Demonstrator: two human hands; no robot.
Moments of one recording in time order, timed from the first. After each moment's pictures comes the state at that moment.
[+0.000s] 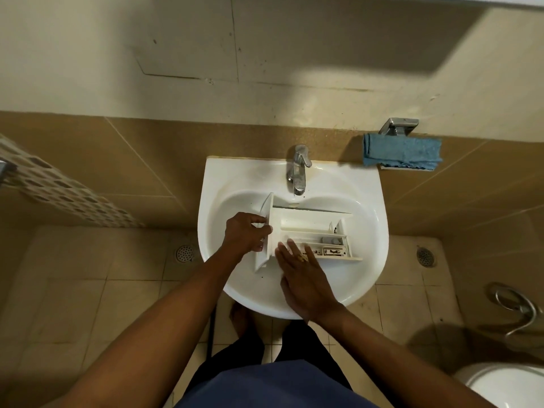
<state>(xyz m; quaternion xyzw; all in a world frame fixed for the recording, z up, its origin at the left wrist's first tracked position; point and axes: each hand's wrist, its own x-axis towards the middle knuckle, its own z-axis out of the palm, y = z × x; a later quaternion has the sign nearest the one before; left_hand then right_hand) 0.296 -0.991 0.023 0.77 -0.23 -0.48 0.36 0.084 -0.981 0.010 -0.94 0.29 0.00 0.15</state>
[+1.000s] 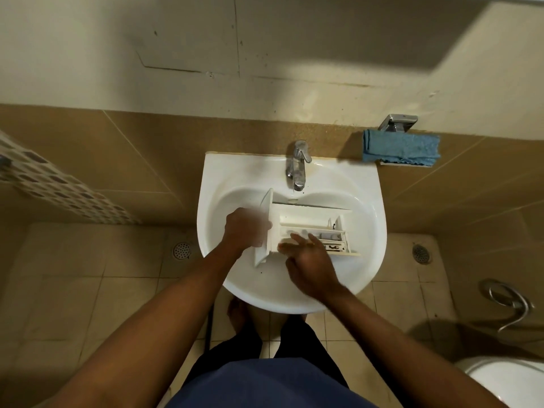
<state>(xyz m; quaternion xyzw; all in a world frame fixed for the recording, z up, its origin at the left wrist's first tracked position) 0.298 -0.990 0.018 0.76 -0.22 -0.48 0.37 0.091 -1.006 0.015 -0.91 0.35 -0.08 0.22</state>
